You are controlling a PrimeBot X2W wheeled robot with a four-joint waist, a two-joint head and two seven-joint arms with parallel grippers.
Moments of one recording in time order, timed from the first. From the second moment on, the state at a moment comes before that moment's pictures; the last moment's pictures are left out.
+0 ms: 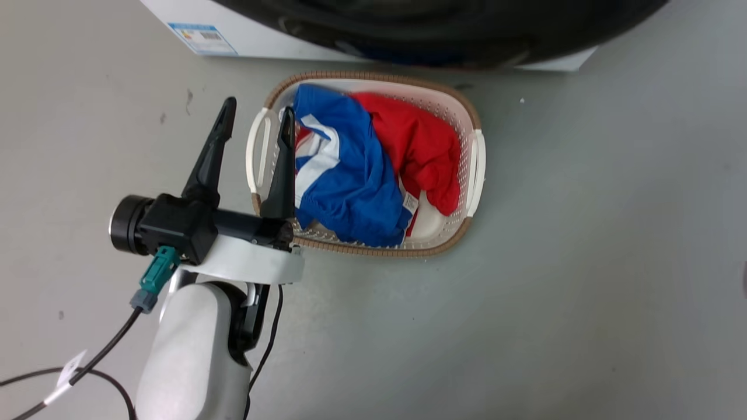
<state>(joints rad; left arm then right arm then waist) -0.41 0.05 -0.11 0.07 -0.12 -0.10 -0.26 -1.49 -0.06 -0.71 0.75 0.64 0.13 1.25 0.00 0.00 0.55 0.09</state>
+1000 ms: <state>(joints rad) -0.16 0.05 -0.09 0.15 -0.12 -0.09 -0.26 -0.80 -0.05 -0.09 0.53 1.23 0.13 1.28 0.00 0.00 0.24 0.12</state>
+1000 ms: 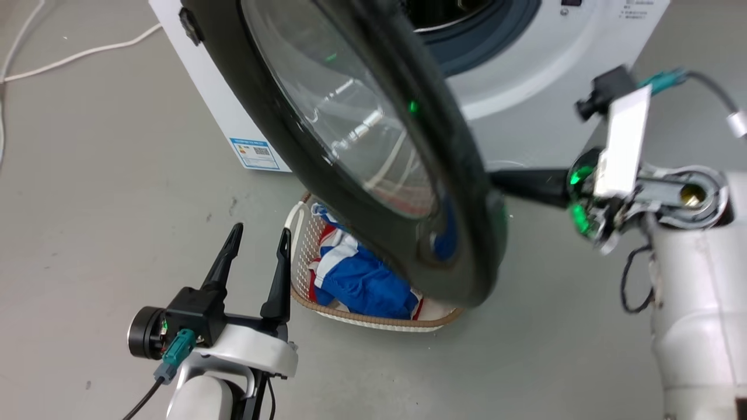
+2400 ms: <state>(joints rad) -0.04 0.07 -0.05 0.19 -0.12 -0.10 -0.26 -0.11 -0.06 -0.10 0.15 1.26 0.13 0.54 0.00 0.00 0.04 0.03</state>
